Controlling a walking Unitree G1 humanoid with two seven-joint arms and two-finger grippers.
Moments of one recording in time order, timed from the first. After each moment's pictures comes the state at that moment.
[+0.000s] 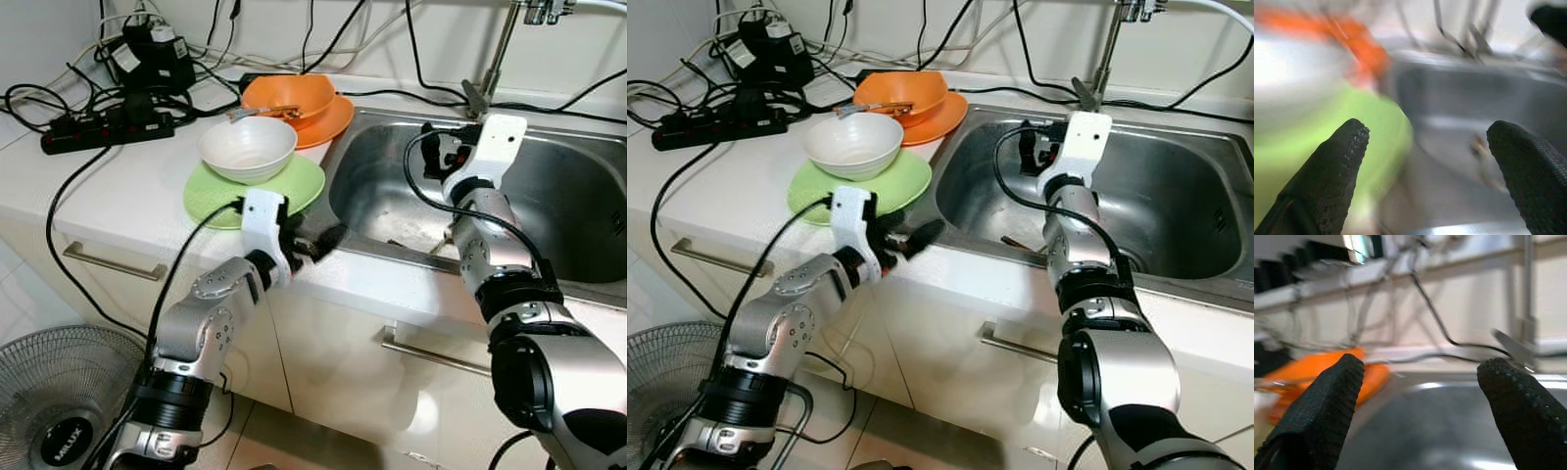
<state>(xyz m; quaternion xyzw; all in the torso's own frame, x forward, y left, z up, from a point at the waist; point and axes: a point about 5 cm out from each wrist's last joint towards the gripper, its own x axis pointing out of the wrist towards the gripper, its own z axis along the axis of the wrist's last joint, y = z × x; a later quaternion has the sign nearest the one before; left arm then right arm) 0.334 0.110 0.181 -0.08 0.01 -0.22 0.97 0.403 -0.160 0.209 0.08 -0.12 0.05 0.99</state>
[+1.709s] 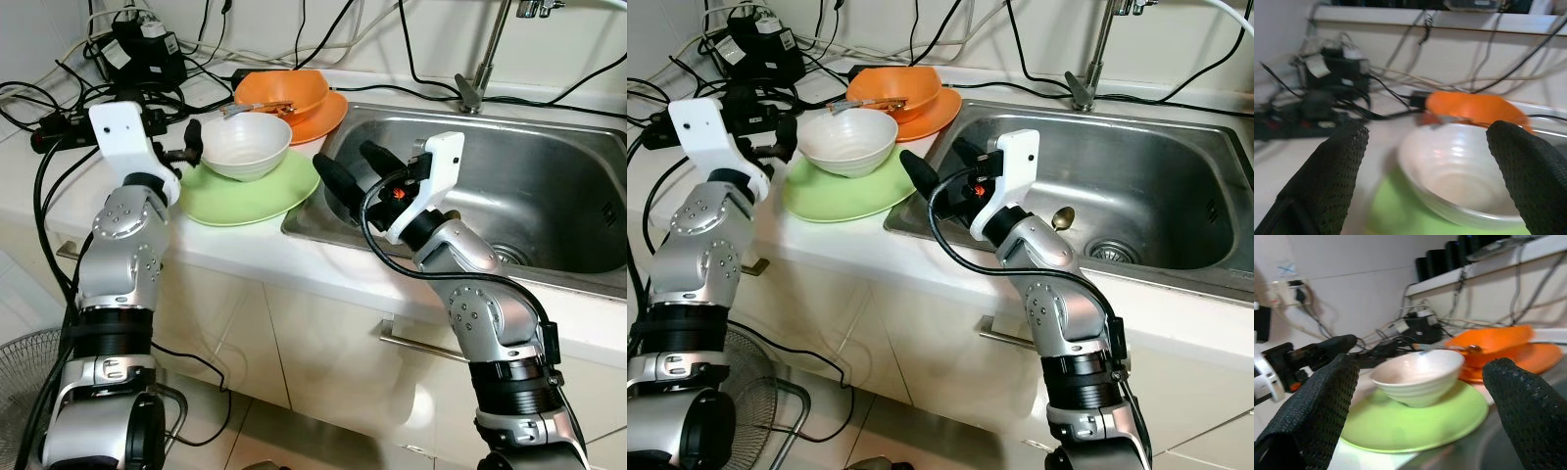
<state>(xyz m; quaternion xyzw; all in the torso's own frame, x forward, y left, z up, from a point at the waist) 0.368 0.198 0.222 -0.07 -0.07 0.02 0.99 0.321 -0.097 0.212 0.14 -0.08 0.32 0.93</state>
